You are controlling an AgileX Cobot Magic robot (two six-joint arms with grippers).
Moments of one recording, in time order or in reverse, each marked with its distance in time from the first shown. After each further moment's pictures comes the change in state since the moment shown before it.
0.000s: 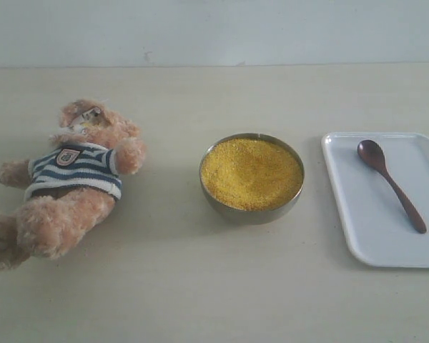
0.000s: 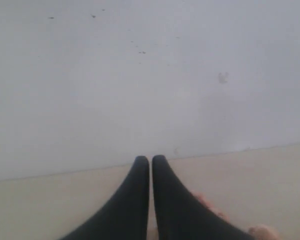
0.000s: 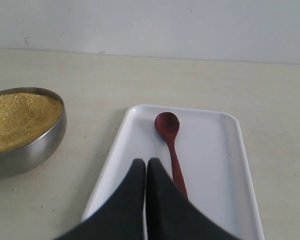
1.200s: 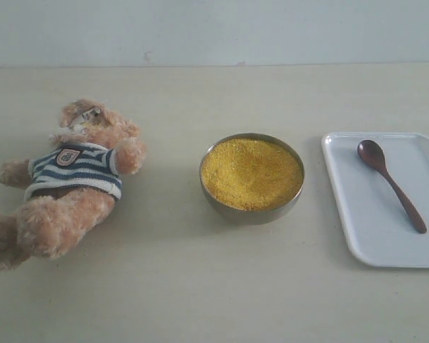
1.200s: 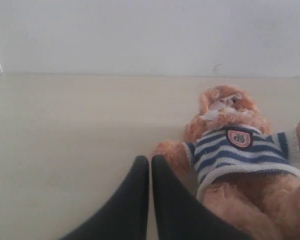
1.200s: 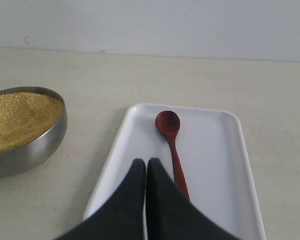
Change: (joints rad) left arm 0.161 -0.264 0.336 0.195 0.128 -0.255; right arm 0.000 0.000 0.000 0.004 0.004 0.001
